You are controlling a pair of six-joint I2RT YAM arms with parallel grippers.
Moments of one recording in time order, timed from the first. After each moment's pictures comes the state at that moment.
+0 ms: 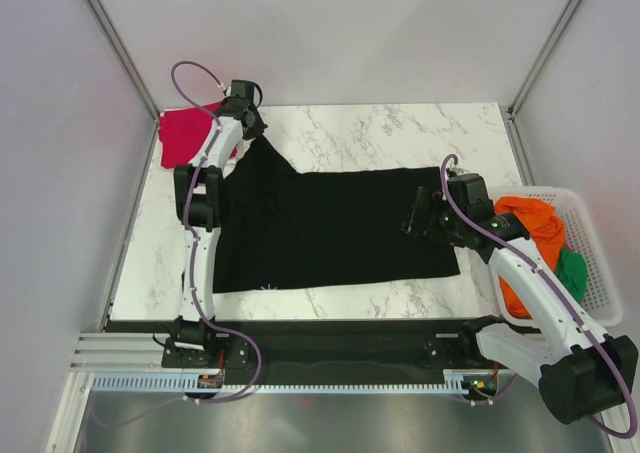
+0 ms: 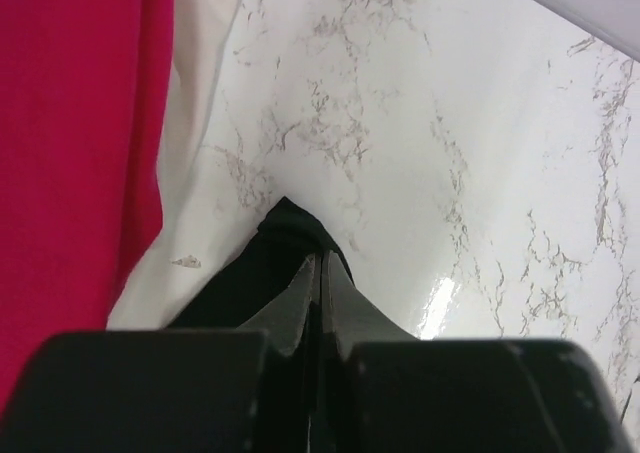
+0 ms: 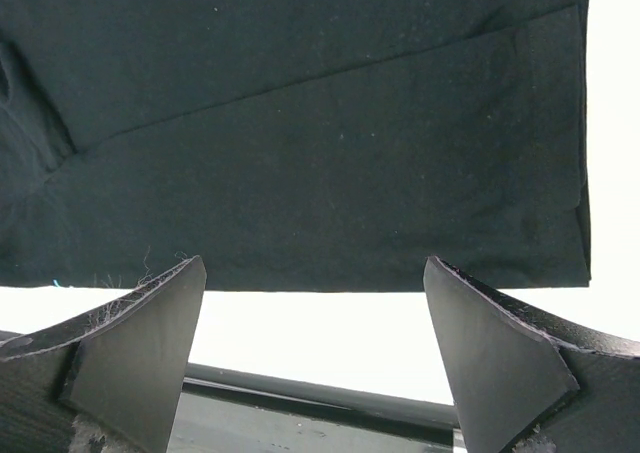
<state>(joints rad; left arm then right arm) -0.13 2.56 2.35 -0.59 -0.13 -0.52 0.30 1.03 0.87 -0.69 -0.05 0.55</state>
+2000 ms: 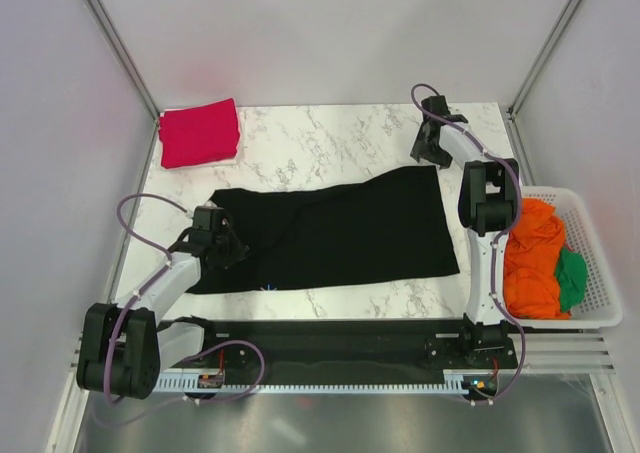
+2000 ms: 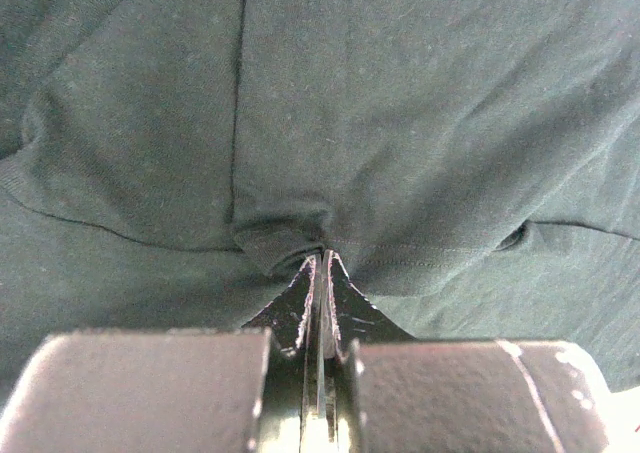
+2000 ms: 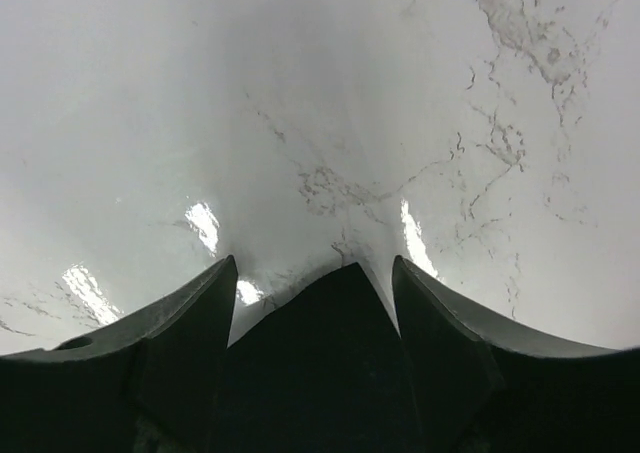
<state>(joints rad) -0.14 1.13 0.48 -0.29 0.05 -0.74 0.09 2.37 1.99 -0.71 0.31 0.48</state>
